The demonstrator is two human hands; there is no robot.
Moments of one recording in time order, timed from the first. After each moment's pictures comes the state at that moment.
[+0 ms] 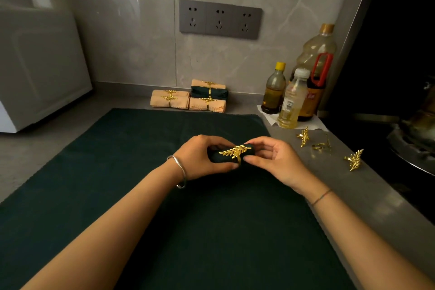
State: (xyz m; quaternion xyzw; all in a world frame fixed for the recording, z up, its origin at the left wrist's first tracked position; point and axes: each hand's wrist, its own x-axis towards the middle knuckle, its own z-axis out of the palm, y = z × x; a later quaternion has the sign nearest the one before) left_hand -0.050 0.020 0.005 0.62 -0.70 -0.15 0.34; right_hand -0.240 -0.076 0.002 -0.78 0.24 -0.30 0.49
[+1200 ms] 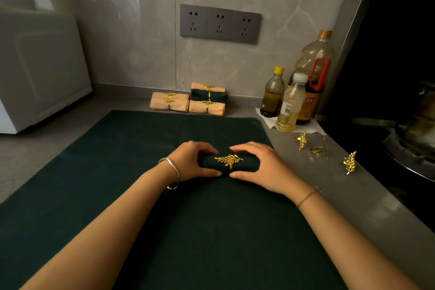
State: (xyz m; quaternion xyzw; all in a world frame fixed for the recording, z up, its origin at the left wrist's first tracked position) left_hand -0.022 0.013 -0.013 0.67 -0.68 -0.15 0.27; right_hand -0.229 -0.077 -0.002 -0.92 0.25 -0.21 0.19
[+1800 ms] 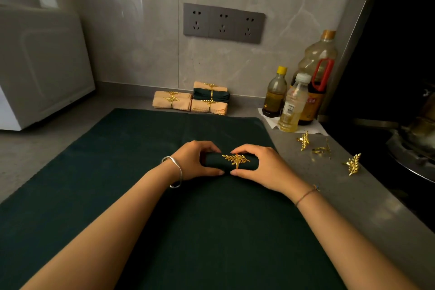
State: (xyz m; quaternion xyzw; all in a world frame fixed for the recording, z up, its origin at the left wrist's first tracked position) left_hand -0.028 0.016 -0.009 0.68 -0.66 -0.17 0.27; right_hand -0.222 -0.080 -0.004 -0.92 0.27 -0.20 0.20
